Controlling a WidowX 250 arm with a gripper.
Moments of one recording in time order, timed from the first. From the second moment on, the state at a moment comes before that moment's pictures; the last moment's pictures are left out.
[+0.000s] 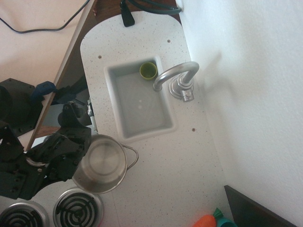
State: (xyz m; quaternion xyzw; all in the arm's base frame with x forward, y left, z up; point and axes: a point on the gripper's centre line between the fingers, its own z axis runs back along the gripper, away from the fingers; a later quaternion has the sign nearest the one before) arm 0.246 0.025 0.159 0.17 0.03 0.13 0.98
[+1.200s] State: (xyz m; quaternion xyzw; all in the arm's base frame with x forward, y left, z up) arm 0.241 0.028 0.130 0.03 -0.13 0.10 0.99
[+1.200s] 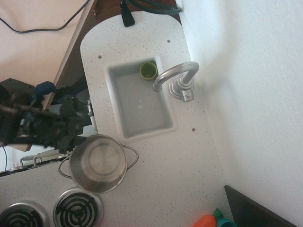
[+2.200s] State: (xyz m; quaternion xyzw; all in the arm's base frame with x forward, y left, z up) arm 0.287 0.009 0.060 -0.07 -0.11 0.16 0.98
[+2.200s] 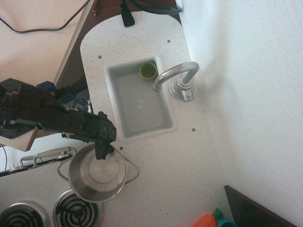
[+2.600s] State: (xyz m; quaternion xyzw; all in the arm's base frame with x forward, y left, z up) arm 0.285 0.004 0.060 -0.05 -0.09 0.14 0.98
